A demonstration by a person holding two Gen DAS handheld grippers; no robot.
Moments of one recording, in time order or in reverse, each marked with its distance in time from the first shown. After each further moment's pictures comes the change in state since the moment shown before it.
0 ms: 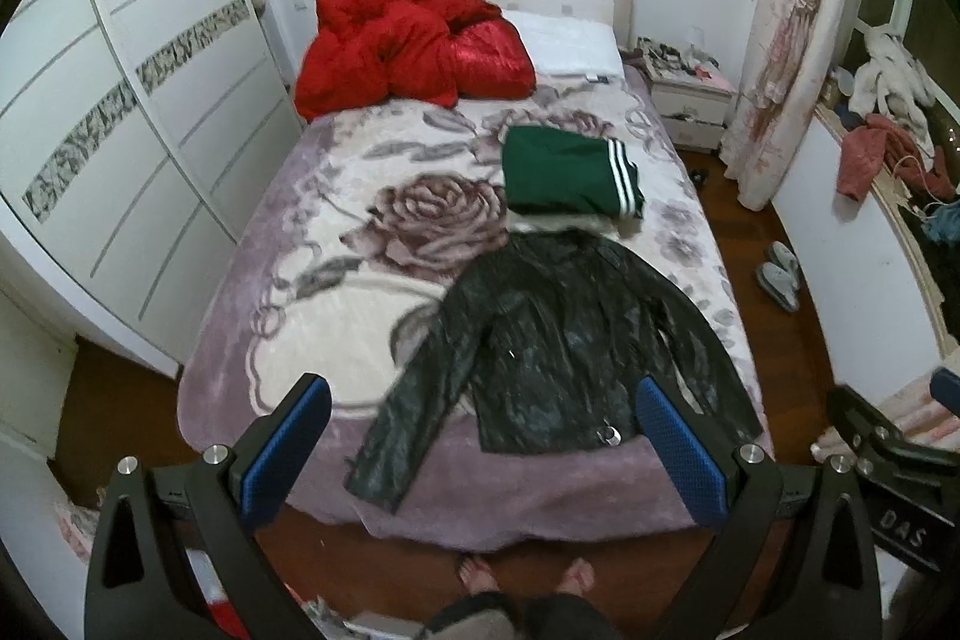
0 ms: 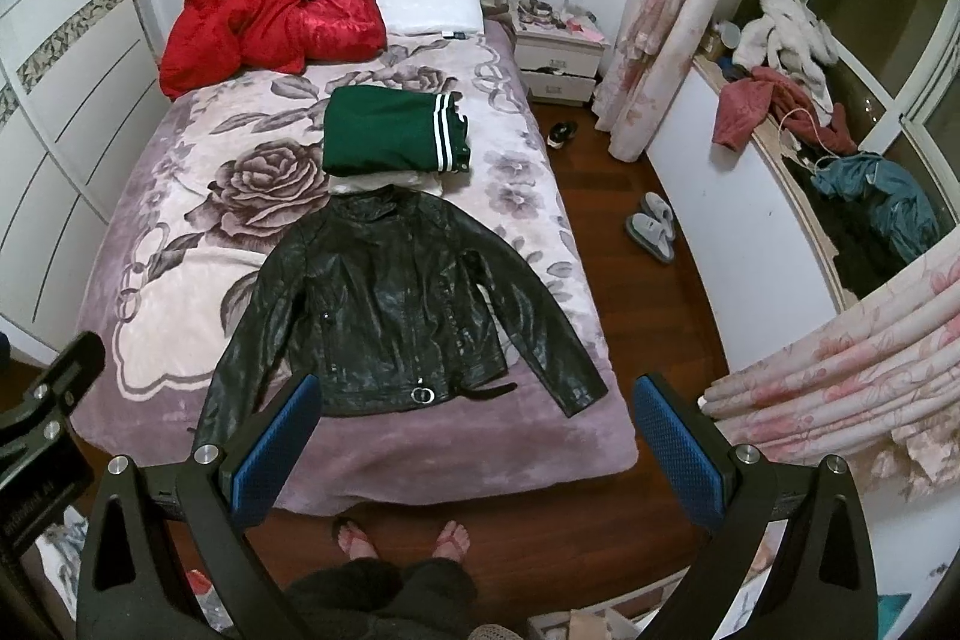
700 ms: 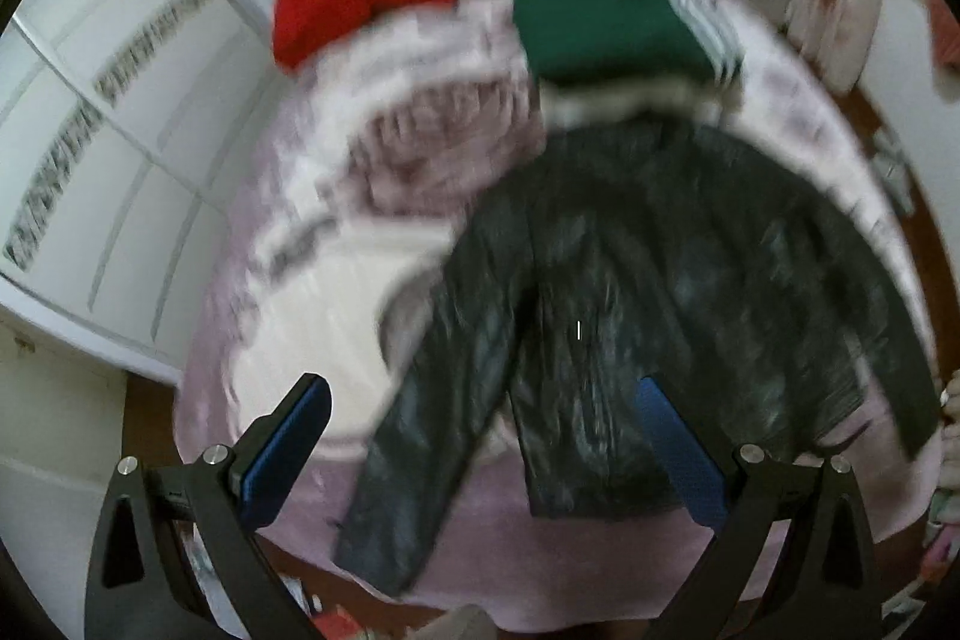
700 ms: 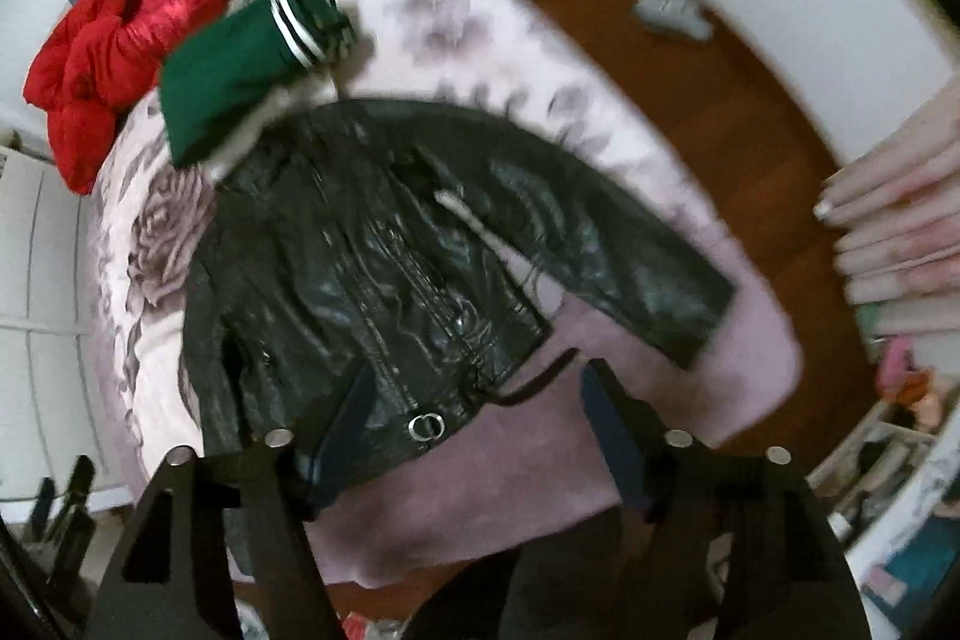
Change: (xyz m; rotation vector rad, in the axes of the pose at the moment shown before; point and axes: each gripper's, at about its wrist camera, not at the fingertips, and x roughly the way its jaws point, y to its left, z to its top) left arm 0.354 -0.043 -0.059 0.133 0.249 0.176; right arm 0.458 -0.125 -0.015 0.423 0.419 0.233
